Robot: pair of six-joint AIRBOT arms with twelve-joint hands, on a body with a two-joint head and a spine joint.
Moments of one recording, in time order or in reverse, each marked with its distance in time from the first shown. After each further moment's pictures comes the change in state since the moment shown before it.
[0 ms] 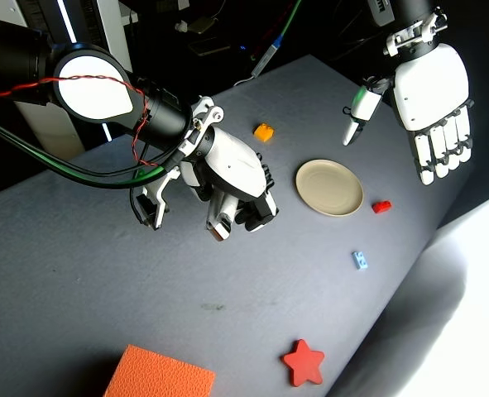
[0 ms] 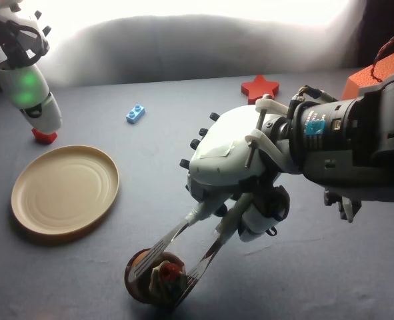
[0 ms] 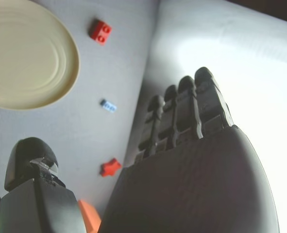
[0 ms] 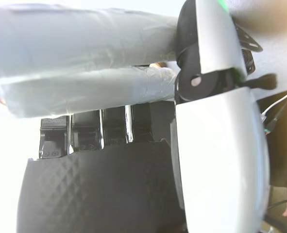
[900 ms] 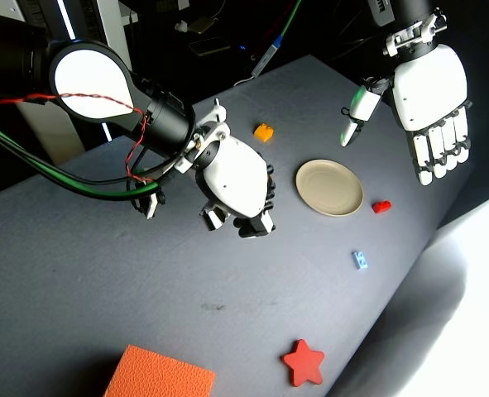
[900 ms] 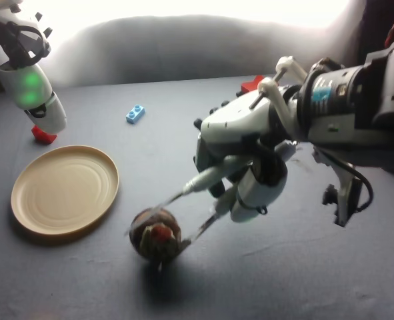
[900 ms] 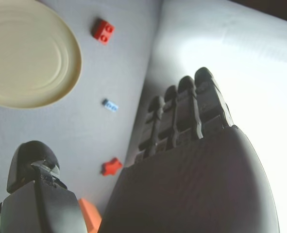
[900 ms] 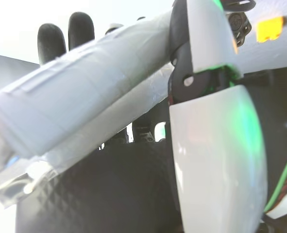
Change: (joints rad) left arm 0.000 0.000 0.002 -0.014 0.000 0.004; right arm 0.058 -0.001 0.061 0.000 -0.087 0.355
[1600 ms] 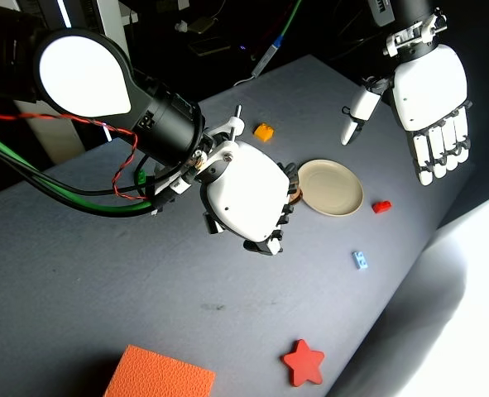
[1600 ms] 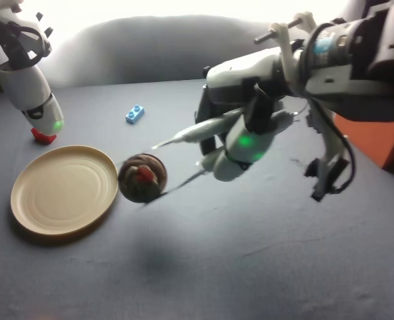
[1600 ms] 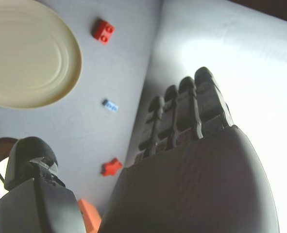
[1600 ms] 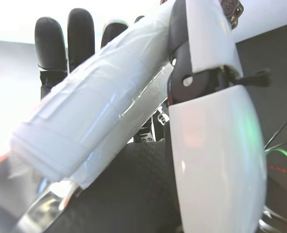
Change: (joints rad) left arm 0.000 -0.001 0.000 -0.002 0.000 0.000; right arm 0.062 -0.043 0.106 -0.005 -0.045 0.251
